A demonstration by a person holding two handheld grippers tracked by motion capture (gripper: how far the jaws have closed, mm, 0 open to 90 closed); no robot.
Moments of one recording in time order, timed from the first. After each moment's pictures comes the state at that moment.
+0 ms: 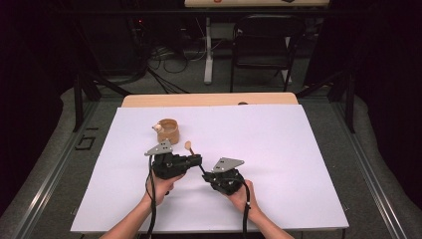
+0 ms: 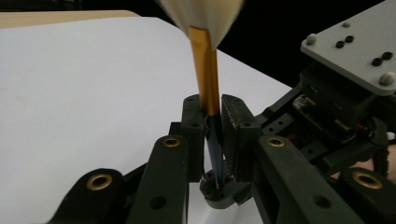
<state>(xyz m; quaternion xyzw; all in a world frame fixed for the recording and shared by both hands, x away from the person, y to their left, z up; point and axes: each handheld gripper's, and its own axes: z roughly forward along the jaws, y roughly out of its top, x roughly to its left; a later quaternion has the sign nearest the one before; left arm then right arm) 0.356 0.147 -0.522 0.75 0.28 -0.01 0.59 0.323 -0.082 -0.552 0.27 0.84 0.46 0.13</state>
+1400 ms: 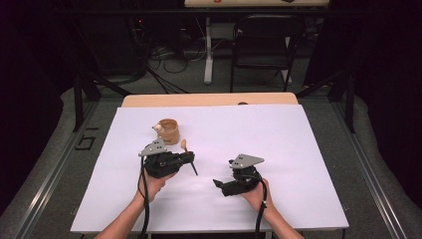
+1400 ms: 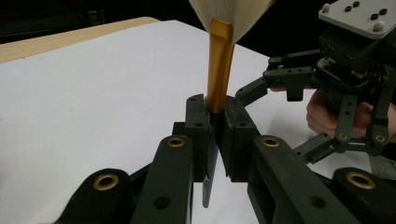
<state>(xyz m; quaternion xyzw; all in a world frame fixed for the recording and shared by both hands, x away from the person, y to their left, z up) 0.353 0.164 -0.506 0.78 0.27 0.06 0.56 0.323 -0.129 -0.541 0.31 0.82 0.46 0.15</state>
